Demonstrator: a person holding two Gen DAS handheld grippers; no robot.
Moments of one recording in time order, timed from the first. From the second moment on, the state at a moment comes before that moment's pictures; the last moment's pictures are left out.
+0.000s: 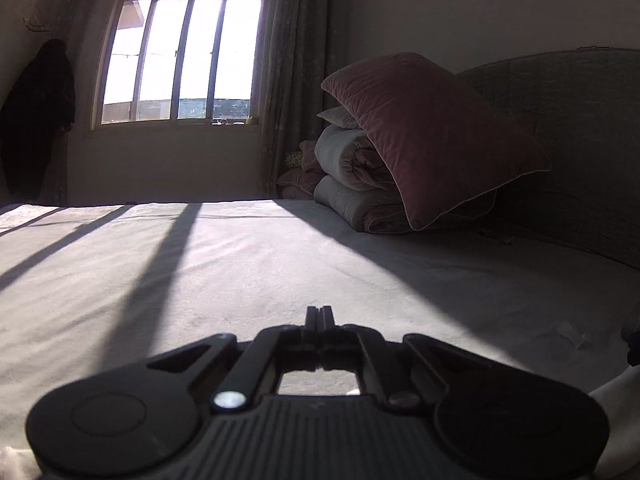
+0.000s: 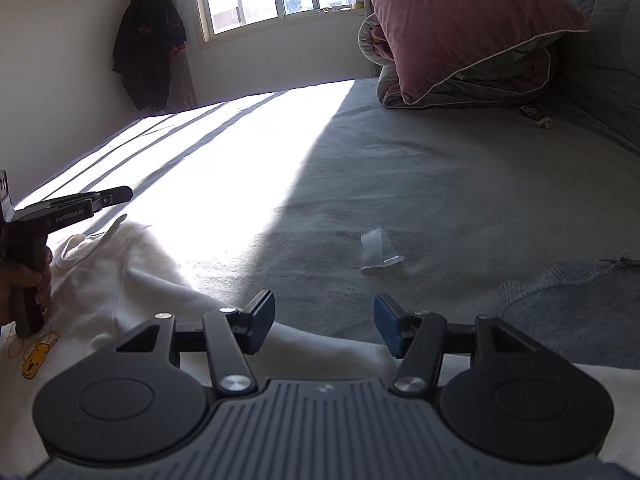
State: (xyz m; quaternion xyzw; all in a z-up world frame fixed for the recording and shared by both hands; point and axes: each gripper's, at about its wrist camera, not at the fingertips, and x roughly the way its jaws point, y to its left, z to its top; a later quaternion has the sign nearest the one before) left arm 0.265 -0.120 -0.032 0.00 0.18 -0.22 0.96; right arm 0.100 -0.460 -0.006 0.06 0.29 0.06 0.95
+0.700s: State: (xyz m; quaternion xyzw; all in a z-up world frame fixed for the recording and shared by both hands) left arm 0.270 -0.153 -0.028 0.05 0.29 -0.28 0.91; right arm 0.092 -0.440 -0.019 -0.04 0.33 0.14 0.93
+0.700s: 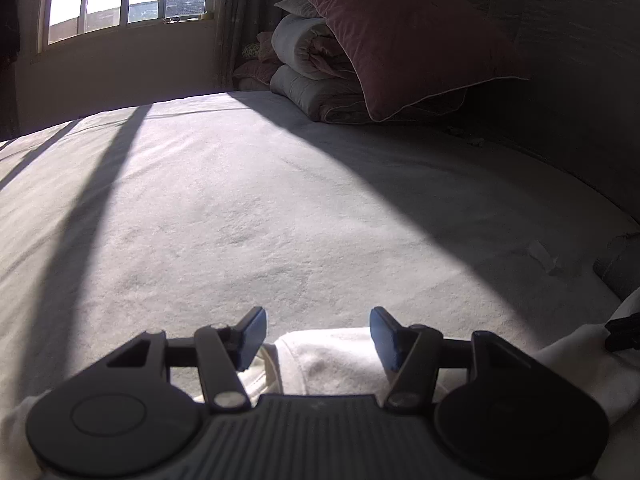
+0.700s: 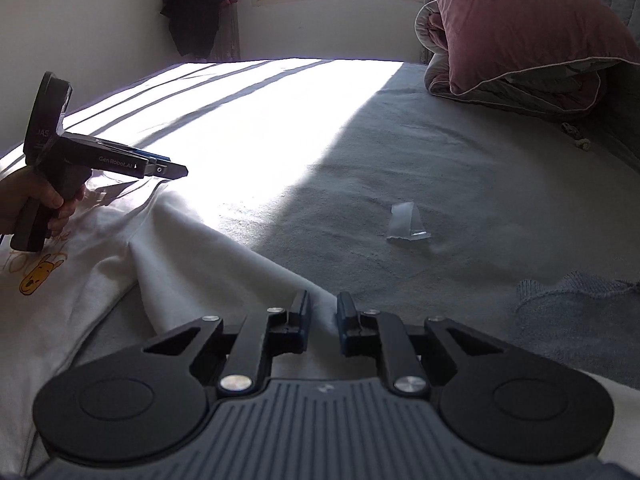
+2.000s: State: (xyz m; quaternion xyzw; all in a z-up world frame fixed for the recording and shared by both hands) left arm 0.261 -0.204 -0.028 0.22 0.30 -0.41 0.83; right arm 0.108 -0.440 -0.035 0.01 0.34 0.16 0.93
